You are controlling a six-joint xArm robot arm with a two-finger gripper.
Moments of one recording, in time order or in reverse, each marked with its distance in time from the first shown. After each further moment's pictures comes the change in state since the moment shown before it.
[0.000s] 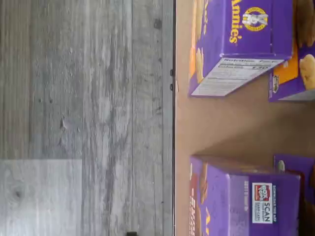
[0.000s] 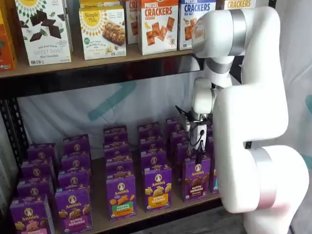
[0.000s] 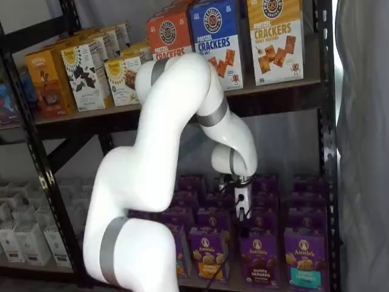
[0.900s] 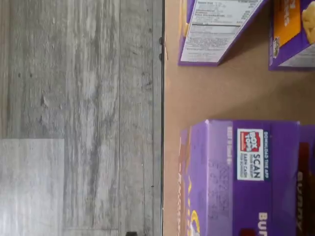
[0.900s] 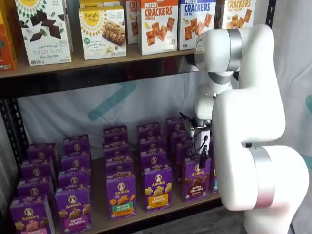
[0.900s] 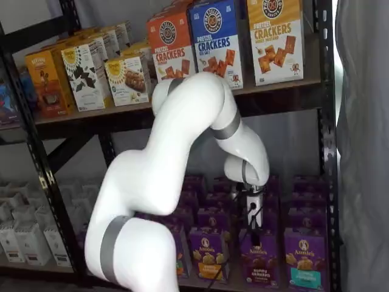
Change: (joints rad) arm -0.052 0.185 -0.201 0.000 0.039 -0.051
